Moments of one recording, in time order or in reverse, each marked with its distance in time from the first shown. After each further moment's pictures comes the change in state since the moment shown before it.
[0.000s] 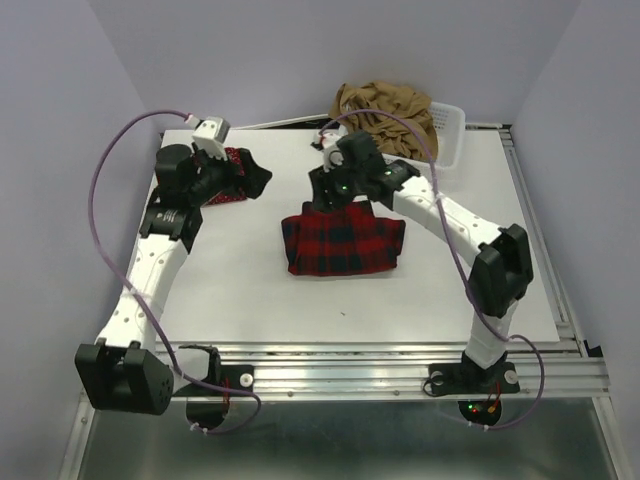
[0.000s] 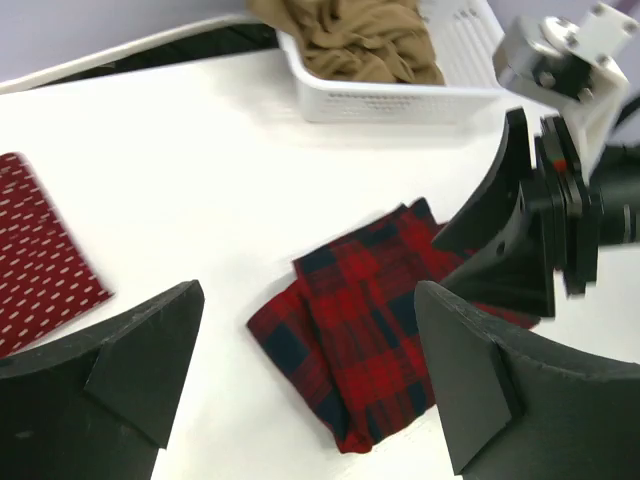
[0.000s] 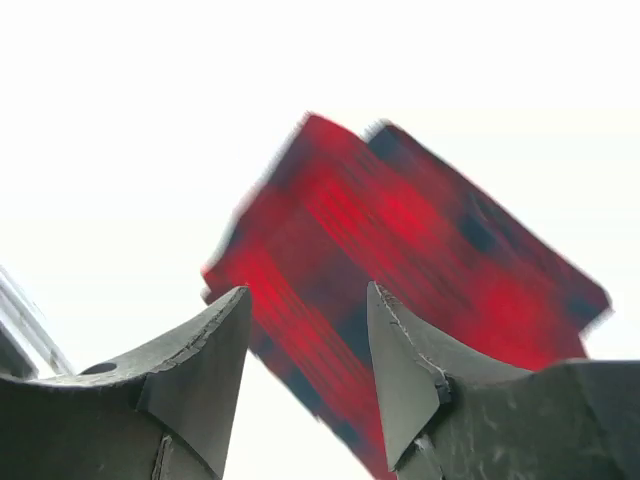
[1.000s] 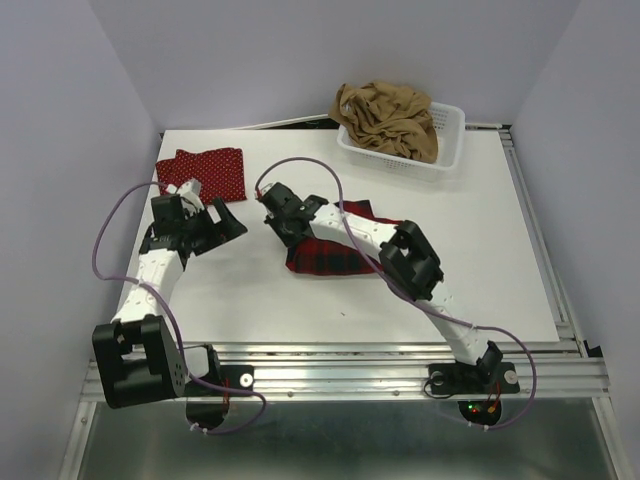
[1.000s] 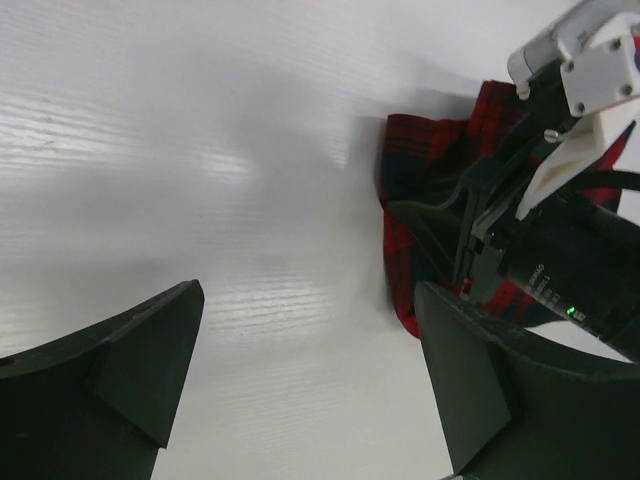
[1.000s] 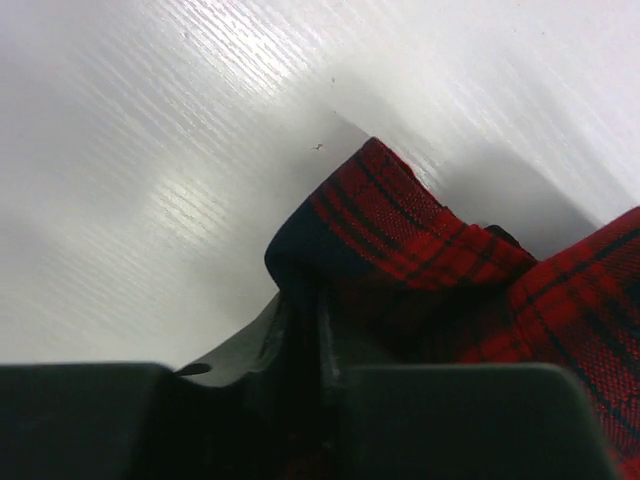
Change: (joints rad) left arm 0.268 0.016 -0.349 -0.130 -0.028 -0.192; right arm 0.293 0.600 0.431 -0.080 0.412 0.025
